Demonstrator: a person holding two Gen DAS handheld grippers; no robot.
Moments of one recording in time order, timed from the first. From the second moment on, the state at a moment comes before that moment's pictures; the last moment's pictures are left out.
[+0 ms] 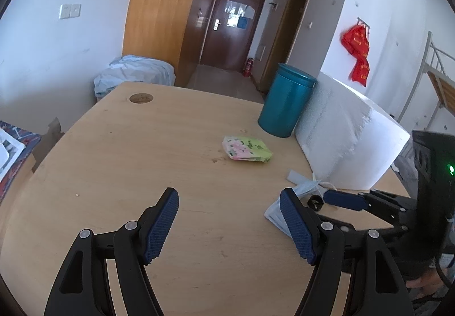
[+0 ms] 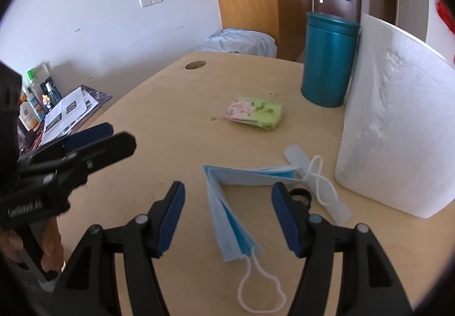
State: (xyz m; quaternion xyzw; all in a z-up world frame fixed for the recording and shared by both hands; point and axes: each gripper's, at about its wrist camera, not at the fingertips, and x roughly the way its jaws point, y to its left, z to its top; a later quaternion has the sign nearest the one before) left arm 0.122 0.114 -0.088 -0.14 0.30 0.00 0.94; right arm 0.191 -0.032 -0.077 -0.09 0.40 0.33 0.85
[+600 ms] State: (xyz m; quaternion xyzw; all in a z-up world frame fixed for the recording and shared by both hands) left arm 0.129 0.110 -0.095 -0.15 0.33 -0.02 0.93; right arm 0.201 -0.032 -0.099 -0.08 0.44 0.34 0.83
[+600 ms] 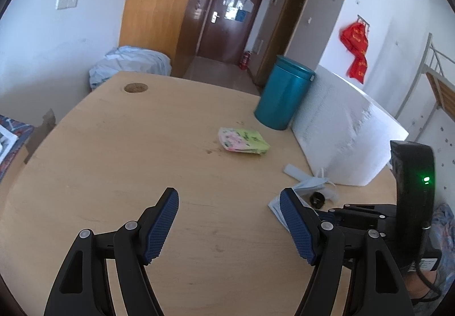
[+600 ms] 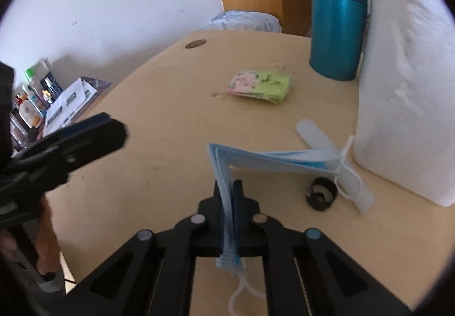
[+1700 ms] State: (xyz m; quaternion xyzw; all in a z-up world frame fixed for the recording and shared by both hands) left arm 0.268 0.068 -0.118 -0.06 0.37 -0.06 0.93; right arm 0.194 -0.095 -0.082 -0.01 0.41 0.33 0.85
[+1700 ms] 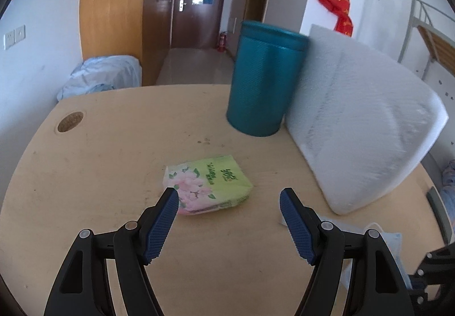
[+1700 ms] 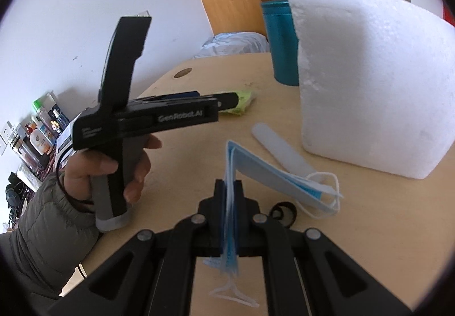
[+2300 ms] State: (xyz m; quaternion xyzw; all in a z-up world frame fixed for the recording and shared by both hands) left arm 0.297 0.074 -0.139 -0.08 0.41 -0.04 0.91; right arm 0.184 -0.116 -0.073 0.01 0.40 0.34 0.85
